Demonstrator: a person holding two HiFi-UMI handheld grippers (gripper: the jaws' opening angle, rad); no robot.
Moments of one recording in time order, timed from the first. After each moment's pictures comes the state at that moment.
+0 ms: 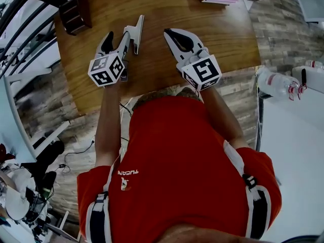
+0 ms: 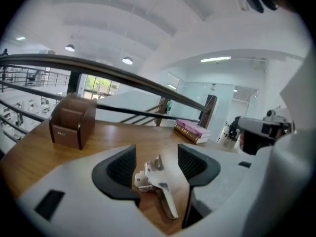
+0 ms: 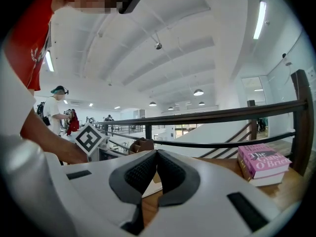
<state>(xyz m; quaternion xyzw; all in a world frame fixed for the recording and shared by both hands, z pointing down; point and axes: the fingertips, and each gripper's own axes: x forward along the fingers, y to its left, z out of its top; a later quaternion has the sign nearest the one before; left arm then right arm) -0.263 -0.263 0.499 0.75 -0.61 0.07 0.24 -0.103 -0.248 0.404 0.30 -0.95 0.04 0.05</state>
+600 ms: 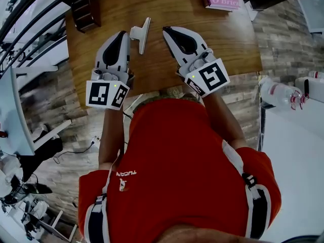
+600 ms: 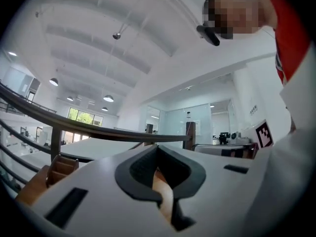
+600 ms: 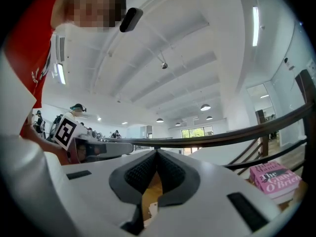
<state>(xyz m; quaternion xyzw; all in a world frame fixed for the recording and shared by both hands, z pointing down) -0.210 -0.201 0.318 0.81 -0.58 -0.04 0.03 -0.109 -0.217 0.314 0.26 -0.96 0.00 -0.05</state>
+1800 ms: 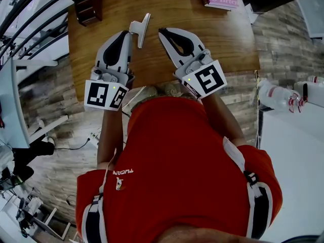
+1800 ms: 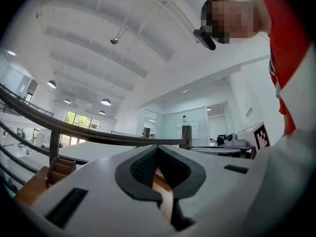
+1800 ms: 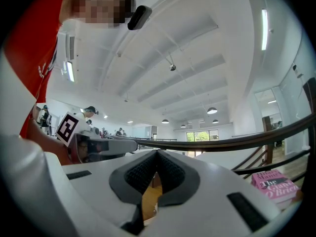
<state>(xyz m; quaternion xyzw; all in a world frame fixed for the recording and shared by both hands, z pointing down) -0.190 -0.166 0.303 0.82 -0.57 -0.06 0.01 -0.108 -0.179 0.302 0.23 -0.97 -0.03 -0.05</state>
